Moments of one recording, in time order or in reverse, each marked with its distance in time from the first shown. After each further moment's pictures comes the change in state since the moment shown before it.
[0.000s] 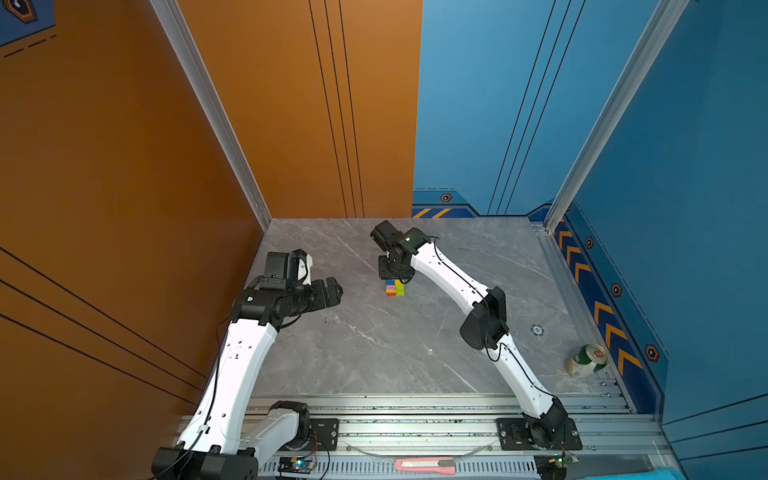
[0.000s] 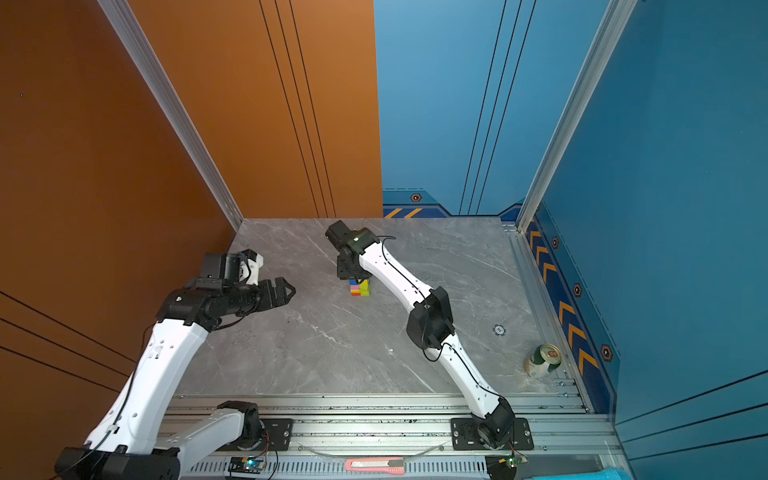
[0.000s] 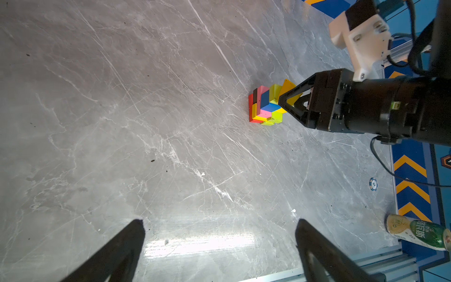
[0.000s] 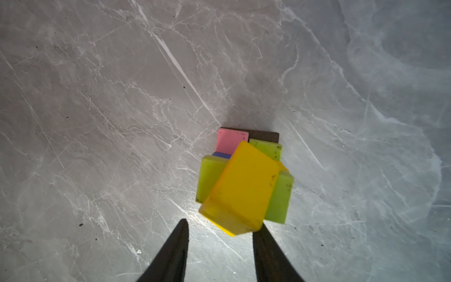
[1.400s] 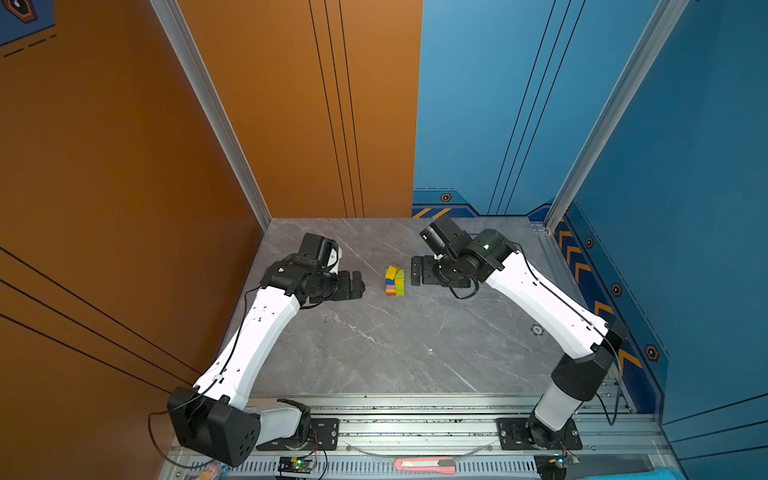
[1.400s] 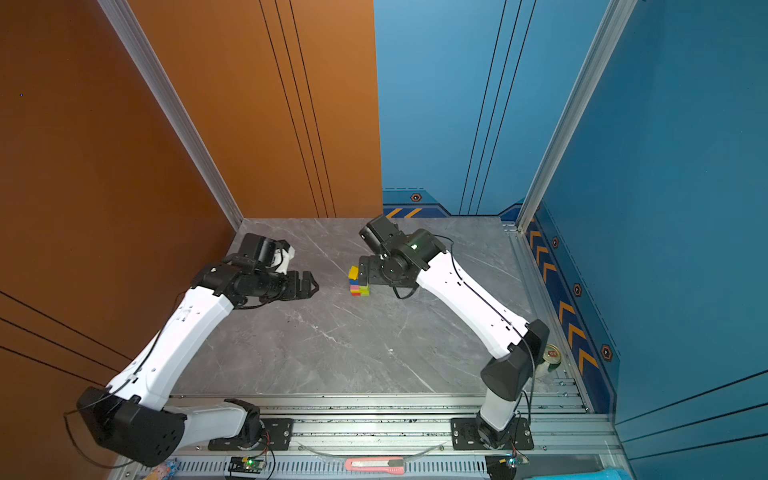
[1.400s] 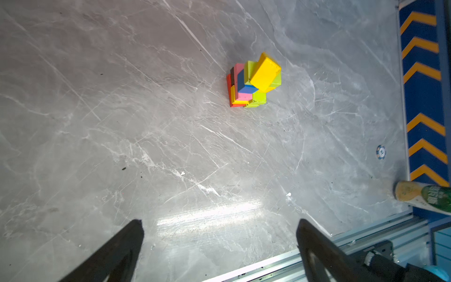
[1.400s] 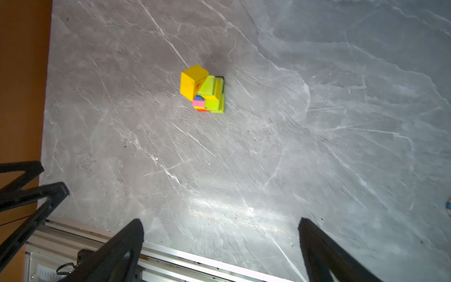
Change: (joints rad) left arm -0.256 0.270 0.200 -0.060 -0.080 0.002; right arm 0.010 -0.860 -0.769 0.026 0.036 0.074
